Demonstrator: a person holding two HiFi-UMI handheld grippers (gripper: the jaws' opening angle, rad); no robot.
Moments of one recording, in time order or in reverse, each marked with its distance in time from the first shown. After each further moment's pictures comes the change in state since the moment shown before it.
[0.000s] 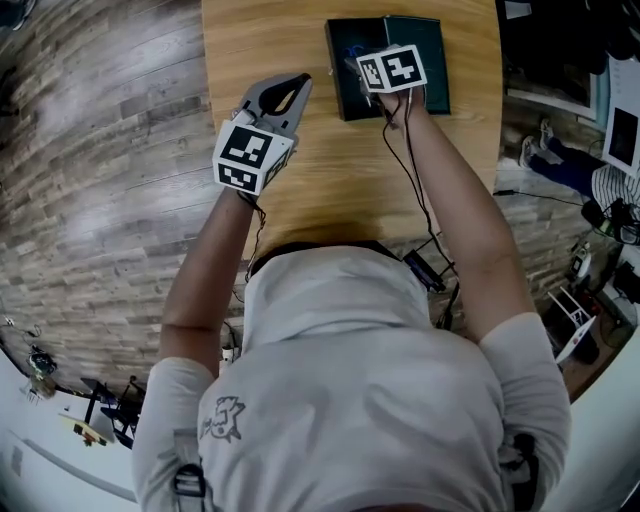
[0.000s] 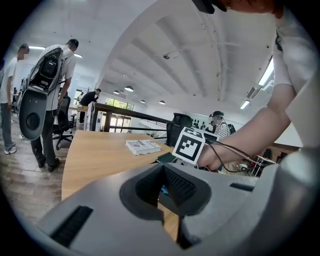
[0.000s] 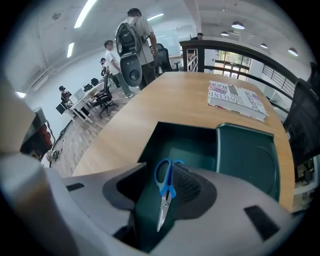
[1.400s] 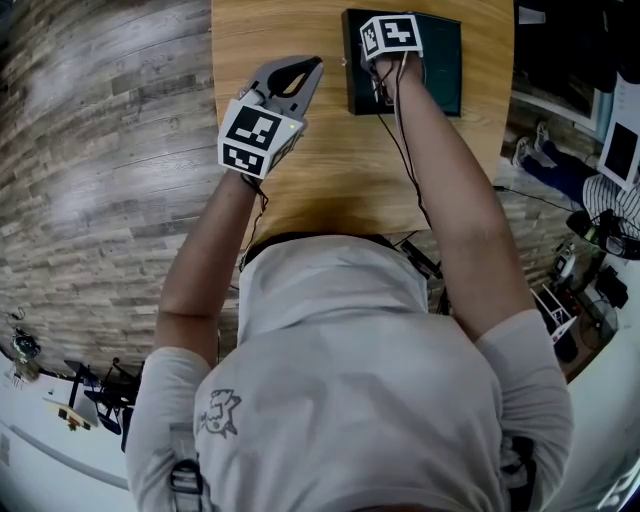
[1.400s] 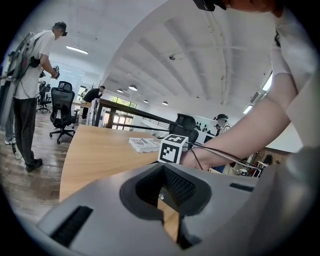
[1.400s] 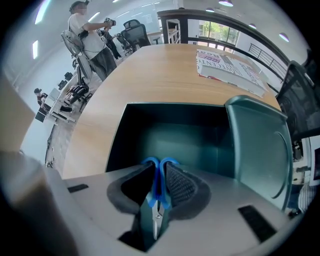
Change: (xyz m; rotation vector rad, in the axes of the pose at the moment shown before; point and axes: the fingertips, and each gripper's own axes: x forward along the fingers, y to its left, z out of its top) left arm 0.008 0.019 -0.010 -0.055 -0.009 0.005; right arm 0.050 -0.029 -0.012 0.175 0.235 -0.117
